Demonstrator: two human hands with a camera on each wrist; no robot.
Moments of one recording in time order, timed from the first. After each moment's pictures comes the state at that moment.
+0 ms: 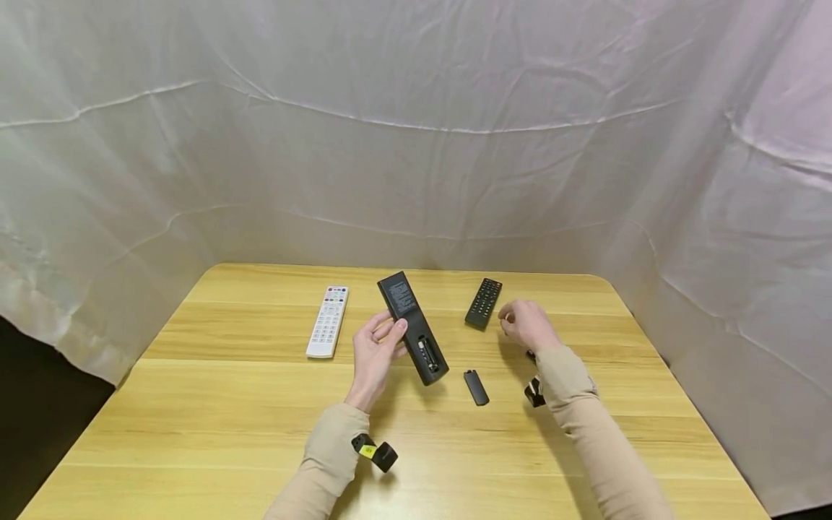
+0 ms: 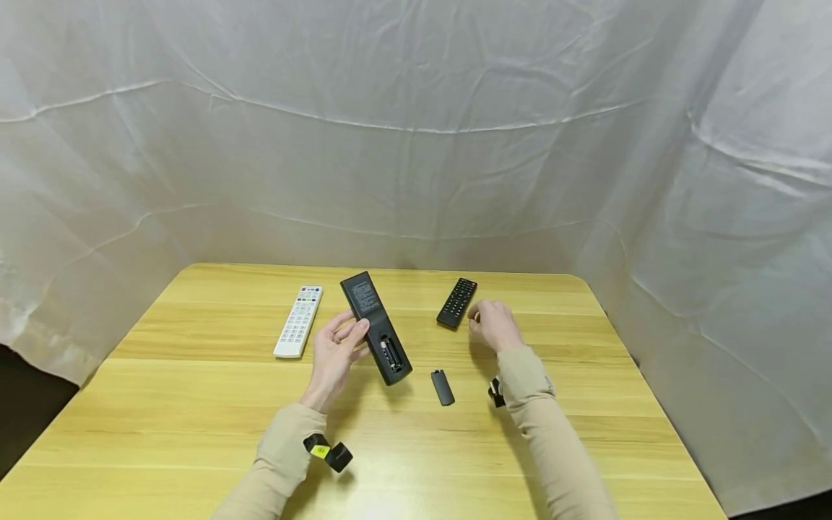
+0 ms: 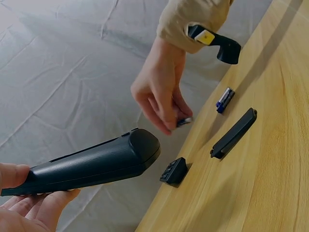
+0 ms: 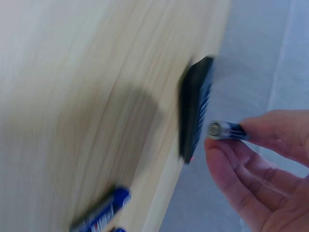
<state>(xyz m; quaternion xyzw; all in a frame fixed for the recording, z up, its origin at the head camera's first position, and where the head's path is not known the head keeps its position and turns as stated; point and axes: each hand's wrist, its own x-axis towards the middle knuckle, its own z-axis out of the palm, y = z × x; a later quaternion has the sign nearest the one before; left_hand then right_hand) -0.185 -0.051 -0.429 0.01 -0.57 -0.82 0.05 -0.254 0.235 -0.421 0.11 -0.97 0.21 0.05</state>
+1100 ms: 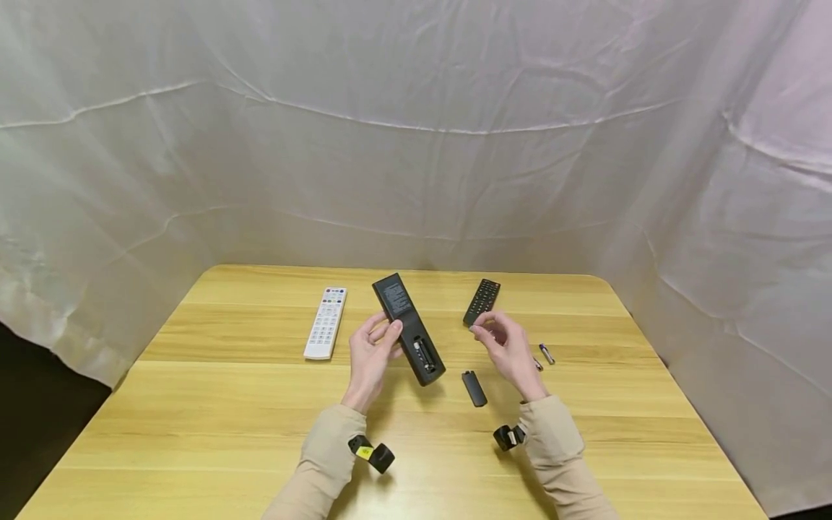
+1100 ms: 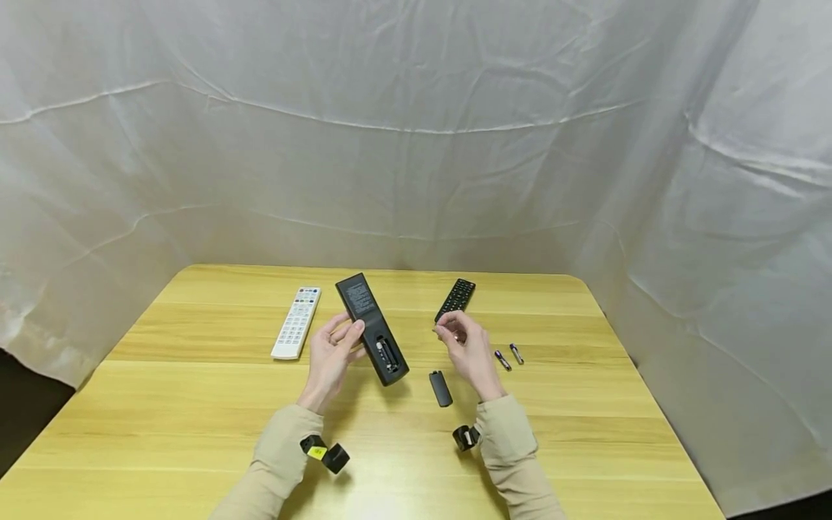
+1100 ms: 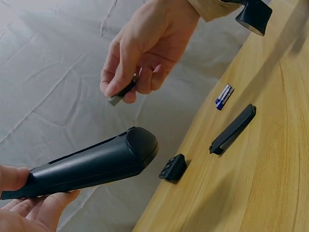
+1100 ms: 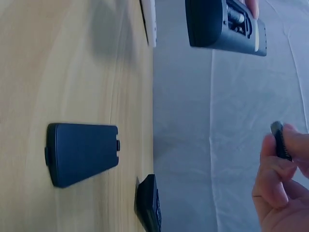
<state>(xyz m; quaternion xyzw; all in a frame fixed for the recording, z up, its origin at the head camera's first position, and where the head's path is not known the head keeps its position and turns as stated) -0.184 -0.057 -0.432 0.01 -0.57 -0.82 0.05 -0.186 0.180 -0.422 0.12 -0.85 0.49 0.14</state>
